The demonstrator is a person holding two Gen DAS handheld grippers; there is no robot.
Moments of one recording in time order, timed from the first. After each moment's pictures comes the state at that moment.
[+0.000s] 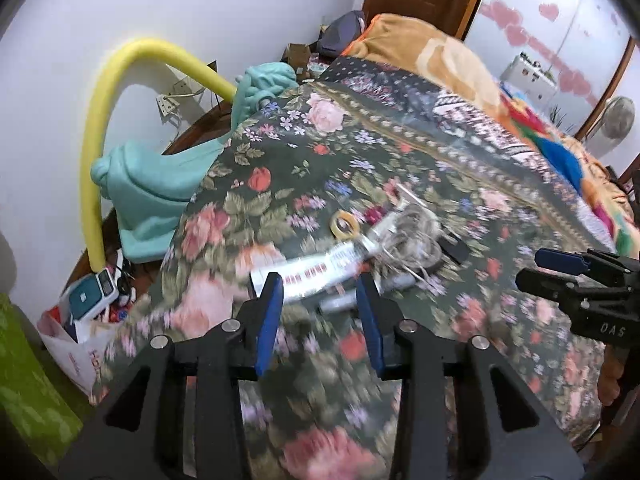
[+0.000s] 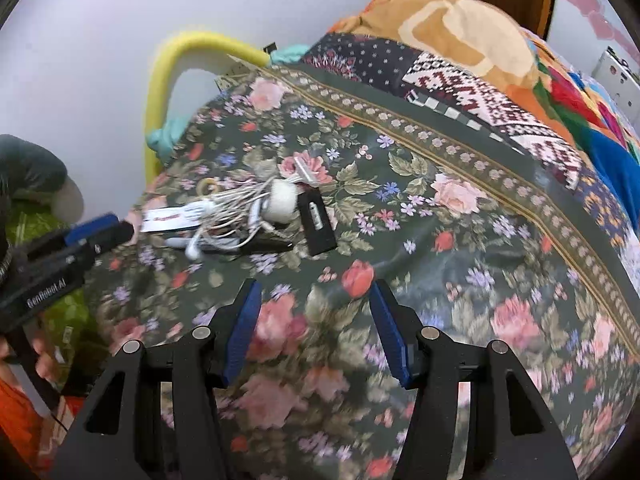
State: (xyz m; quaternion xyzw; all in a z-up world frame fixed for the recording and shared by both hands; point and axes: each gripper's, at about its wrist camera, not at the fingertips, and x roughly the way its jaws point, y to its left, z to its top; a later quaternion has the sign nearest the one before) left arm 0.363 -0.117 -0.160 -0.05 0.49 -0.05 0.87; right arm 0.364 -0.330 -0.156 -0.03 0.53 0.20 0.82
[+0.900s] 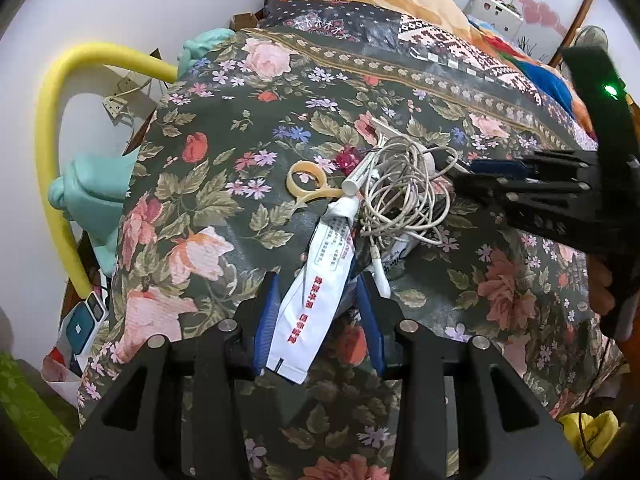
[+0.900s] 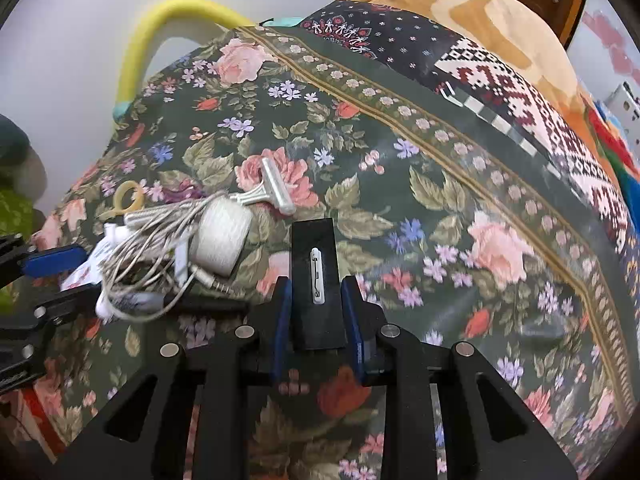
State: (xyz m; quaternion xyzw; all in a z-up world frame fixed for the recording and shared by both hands) left arm 0.379 -0.143 -0.207 0.02 0.54 -0.12 0.83; right arm 0.397 -0.318 -0.200 -0.09 0.53 0.19 0.82
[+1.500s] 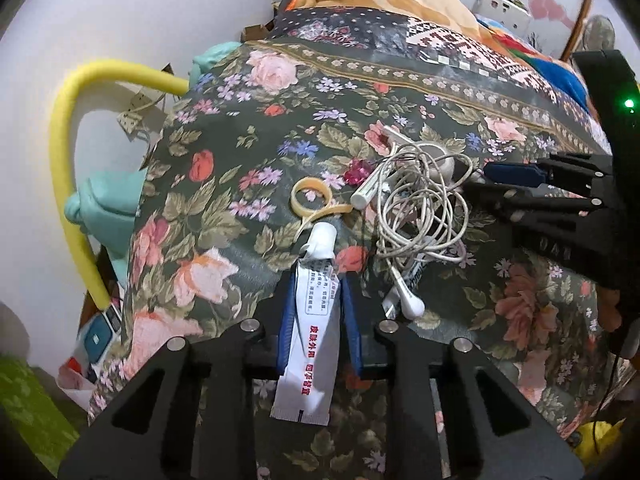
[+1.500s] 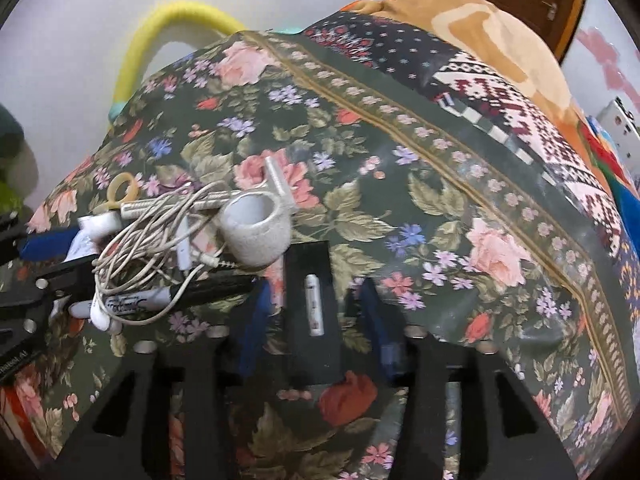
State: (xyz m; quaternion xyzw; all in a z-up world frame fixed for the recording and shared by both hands) left arm 0.384 -0.148 -0.208 0.05 0.52 -0.09 0.85; right arm 0.400 -0.306 -0.207 -0.10 0.50 0.17 0.84
